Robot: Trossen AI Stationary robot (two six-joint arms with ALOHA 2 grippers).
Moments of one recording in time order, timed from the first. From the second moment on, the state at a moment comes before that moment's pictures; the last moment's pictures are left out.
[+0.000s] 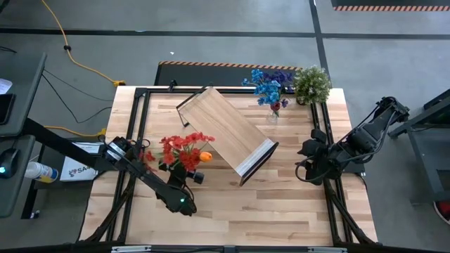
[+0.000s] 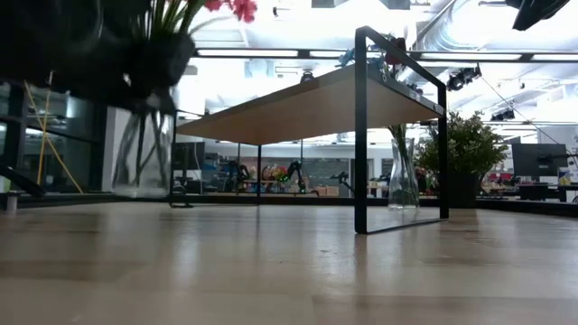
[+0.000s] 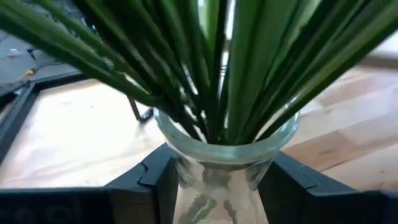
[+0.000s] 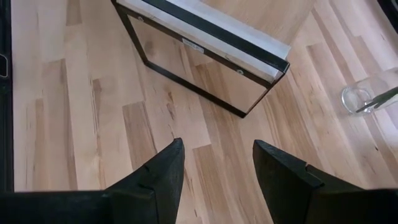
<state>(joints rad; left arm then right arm) -0.65 1.97 1.25 -1.56 -1.09 -2.30 0.66 0.99 1.11 -1.26 0.46 0.83</state>
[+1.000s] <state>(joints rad) -0.34 1.74 1.91 -1.57 -1.35 -1.44 0.66 0.99 1.11 -1.26 0.49 0.83</state>
